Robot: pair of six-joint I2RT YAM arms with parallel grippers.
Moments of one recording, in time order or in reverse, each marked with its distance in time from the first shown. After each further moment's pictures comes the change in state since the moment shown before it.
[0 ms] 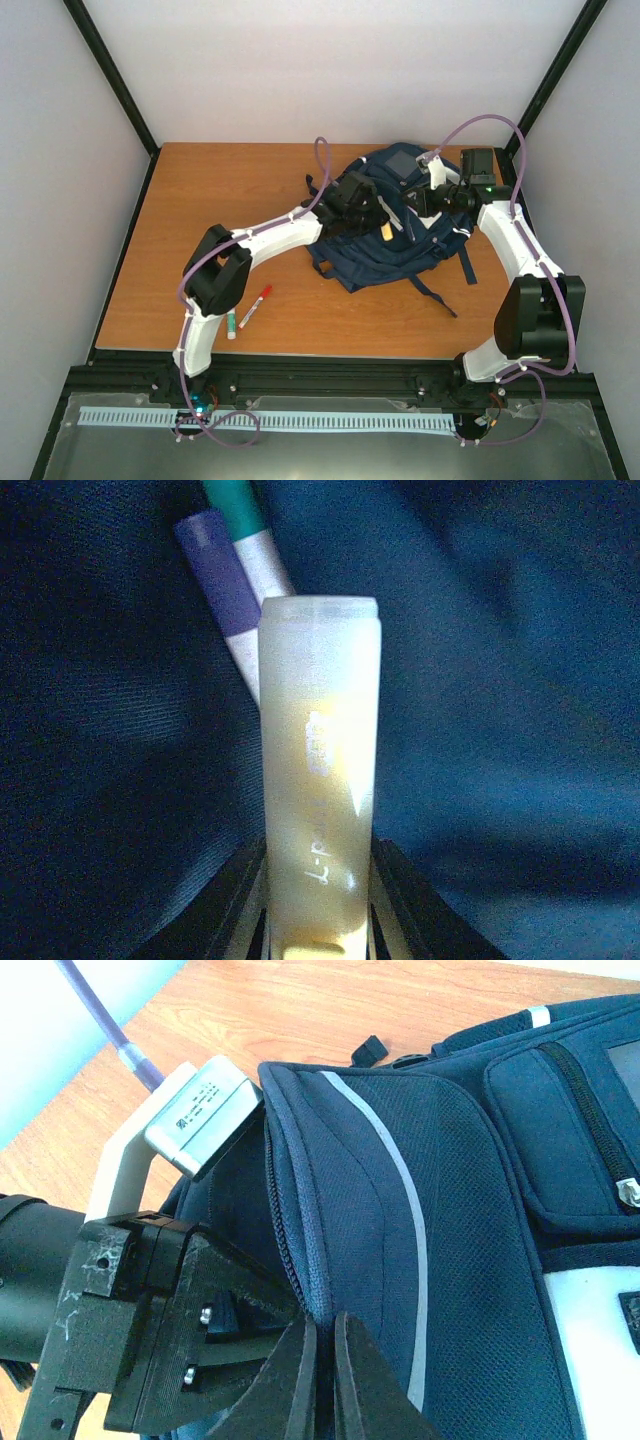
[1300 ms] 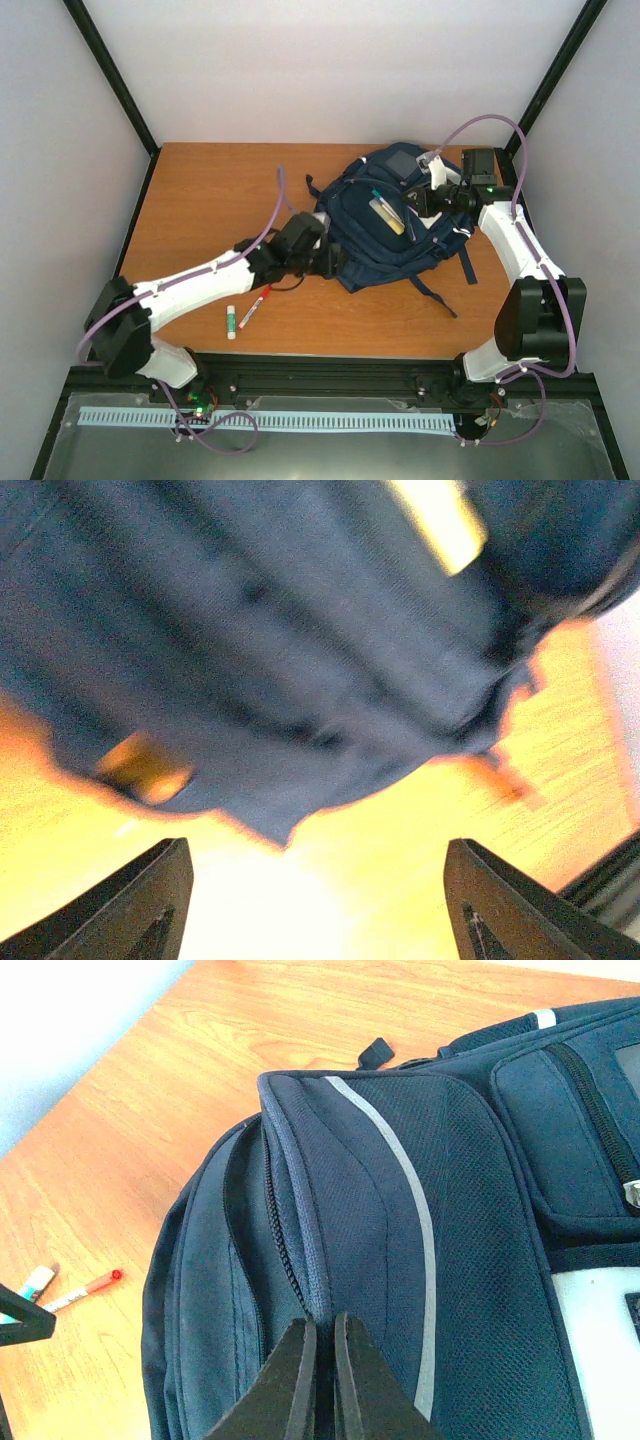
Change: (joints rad) left arm -0.062 -0.571 -0.530 -0.075 -0.125 0.255; right arm -0.003 -0.009 0.000 -0.007 -0.011 0.000
